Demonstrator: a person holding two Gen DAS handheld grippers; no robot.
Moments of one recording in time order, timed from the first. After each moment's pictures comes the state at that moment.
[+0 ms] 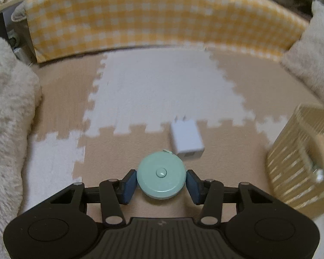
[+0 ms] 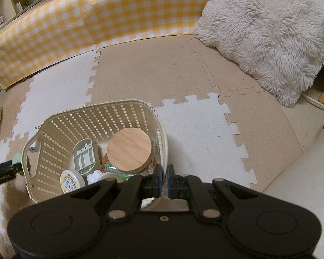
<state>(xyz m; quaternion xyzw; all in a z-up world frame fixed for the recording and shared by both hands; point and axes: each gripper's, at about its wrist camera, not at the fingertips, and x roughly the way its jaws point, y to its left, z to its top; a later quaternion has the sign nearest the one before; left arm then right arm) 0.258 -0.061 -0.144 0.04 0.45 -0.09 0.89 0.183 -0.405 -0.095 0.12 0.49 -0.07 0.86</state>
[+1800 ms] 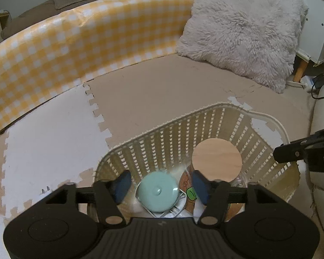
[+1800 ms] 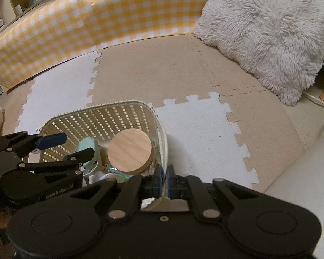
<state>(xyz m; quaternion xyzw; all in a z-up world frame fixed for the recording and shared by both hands) 0.244 -0.247 -0.126 0.17 0.41 -0.26 0.86 0.183 -0.406 -0.095 0.12 0.49 -0.07 0.86</state>
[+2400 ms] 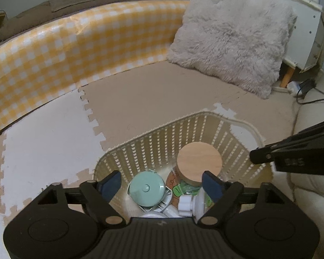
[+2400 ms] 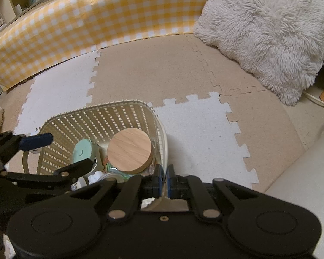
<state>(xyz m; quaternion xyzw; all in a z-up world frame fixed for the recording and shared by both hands) 0.224 -0.241 -0.100 0.15 0.41 -0.29 0.85 0.184 -0.406 -0.095 0.12 0.50 -0.07 0.86</state>
